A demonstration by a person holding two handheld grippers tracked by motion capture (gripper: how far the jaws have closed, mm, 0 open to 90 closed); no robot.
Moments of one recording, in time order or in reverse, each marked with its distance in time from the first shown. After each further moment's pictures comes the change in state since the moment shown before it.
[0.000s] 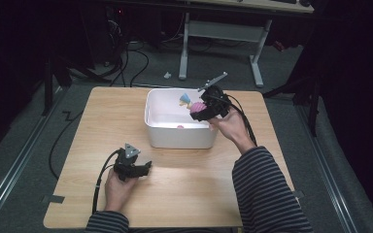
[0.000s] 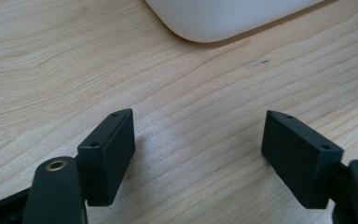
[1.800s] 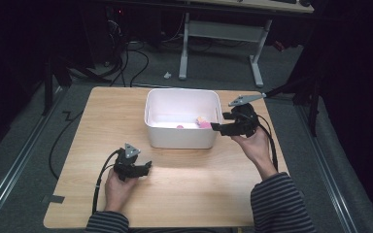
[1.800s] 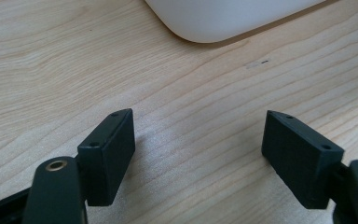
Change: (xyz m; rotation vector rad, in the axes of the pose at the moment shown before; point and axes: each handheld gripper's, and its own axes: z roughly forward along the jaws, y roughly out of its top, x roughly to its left) left arm 0.000 0.000 0.000 -0.001 -0.002 -0.002; right arm 0.001 -0.081 -0.054 -0.195 -0.019 0.104
